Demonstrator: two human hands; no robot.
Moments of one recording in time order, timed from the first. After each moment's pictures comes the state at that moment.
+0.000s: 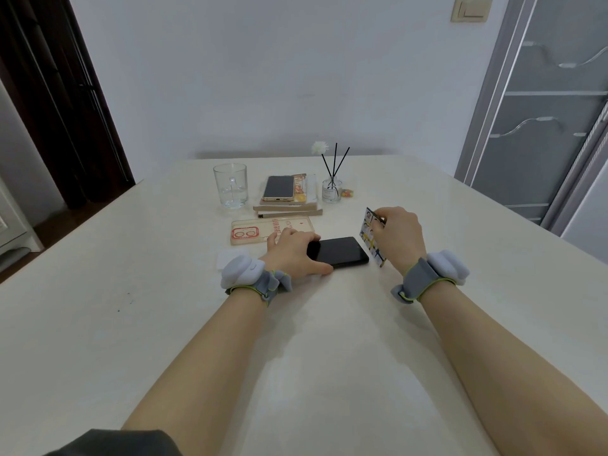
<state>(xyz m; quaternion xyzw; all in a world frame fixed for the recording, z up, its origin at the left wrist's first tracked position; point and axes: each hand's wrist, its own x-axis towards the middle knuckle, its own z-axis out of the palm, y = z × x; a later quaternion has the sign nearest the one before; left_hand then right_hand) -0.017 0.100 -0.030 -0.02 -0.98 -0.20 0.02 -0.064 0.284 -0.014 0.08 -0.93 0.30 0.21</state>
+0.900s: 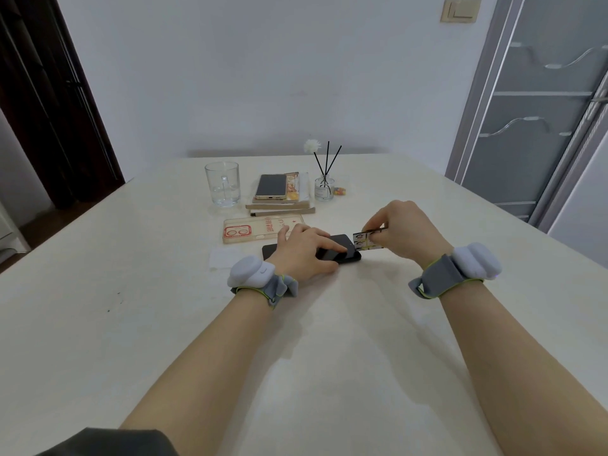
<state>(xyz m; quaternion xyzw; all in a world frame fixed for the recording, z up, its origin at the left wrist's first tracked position) -0.015 0.122 -0.030 -0.11 -0.97 -0.19 0.06 -0.039 0.309 0.017 0.18 -0.95 0.23 0.12</state>
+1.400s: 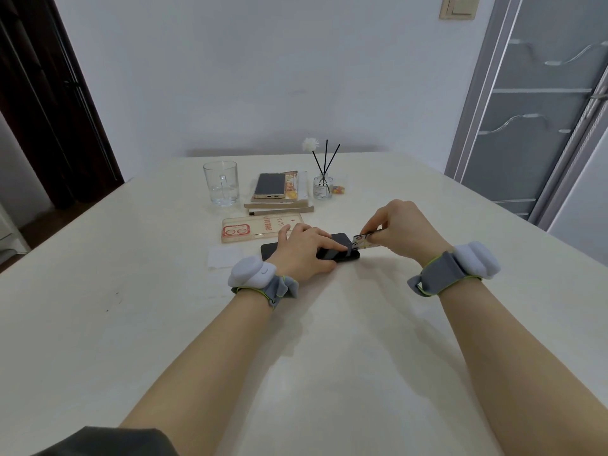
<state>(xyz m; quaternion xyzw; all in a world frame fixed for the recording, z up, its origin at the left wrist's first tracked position) -0.019 0.123 -0.035 -0.12 -0.98 -0.17 0.07 -0.040 0.310 0.013 0.18 -0.94 0.28 0.09</state>
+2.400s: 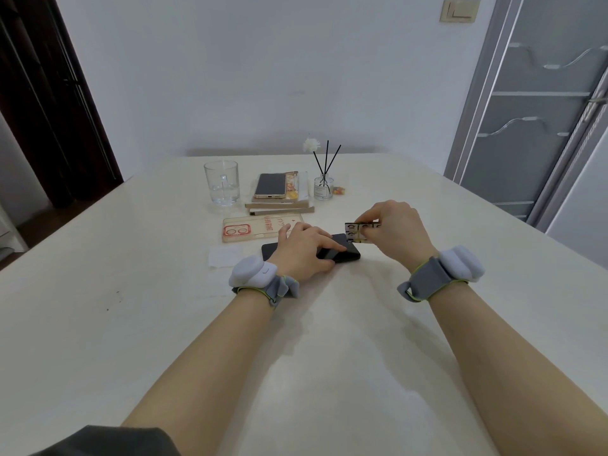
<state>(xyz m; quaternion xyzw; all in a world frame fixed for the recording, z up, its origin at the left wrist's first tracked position) -0.021 0.121 -0.035 -0.12 -0.97 -0.18 0.09 -0.037 0.296 0.009 0.16 -0.95 0.23 0.16</state>
